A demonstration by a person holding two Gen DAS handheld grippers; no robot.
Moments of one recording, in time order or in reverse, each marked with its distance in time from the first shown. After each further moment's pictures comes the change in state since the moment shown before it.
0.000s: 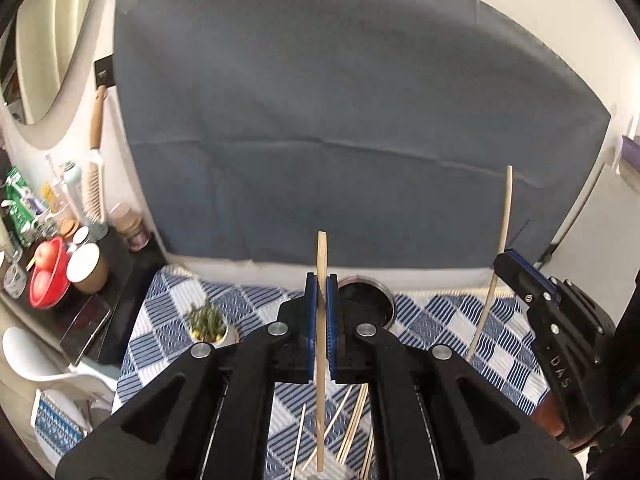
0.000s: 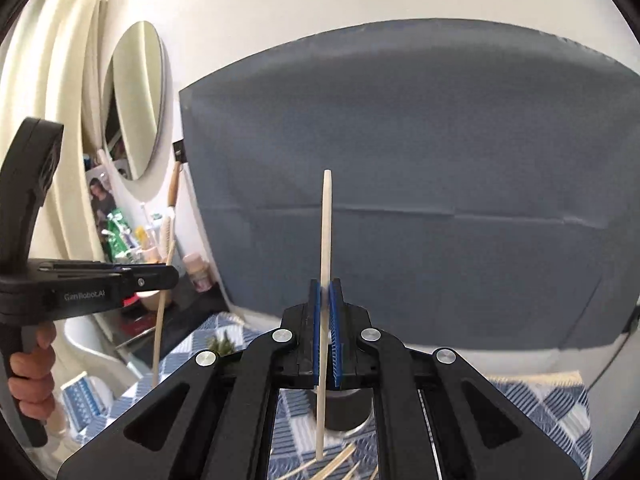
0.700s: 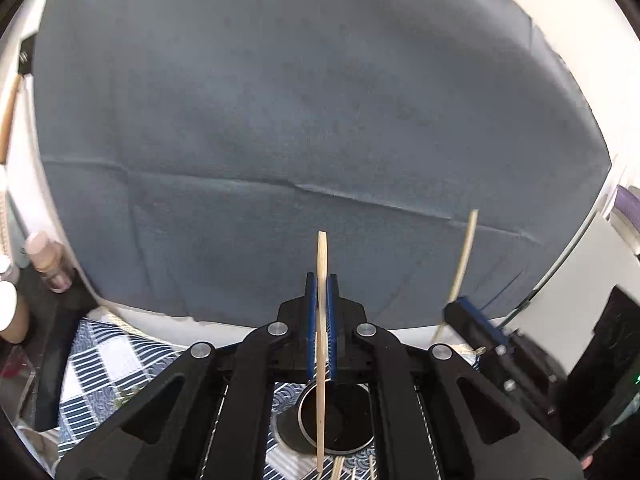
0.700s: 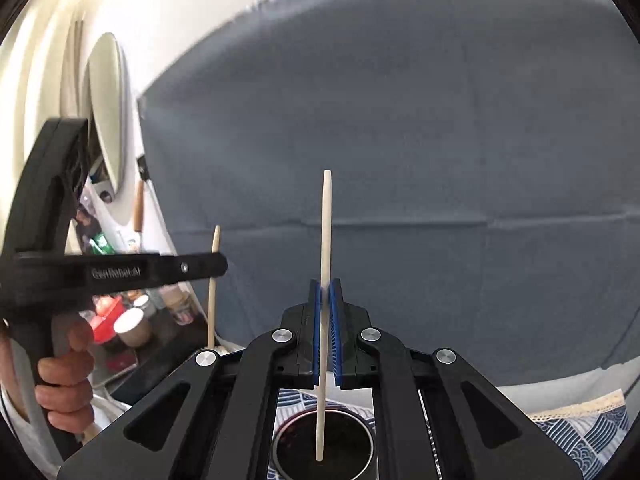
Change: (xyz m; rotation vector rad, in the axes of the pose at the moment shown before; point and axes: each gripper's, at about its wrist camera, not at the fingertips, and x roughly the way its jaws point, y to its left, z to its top) left arm 0.135 0.016 0.065 -0.085 -0.039 -0.192; right arm 0.129 -0.038 0.008 0.079 -0.006 0.047
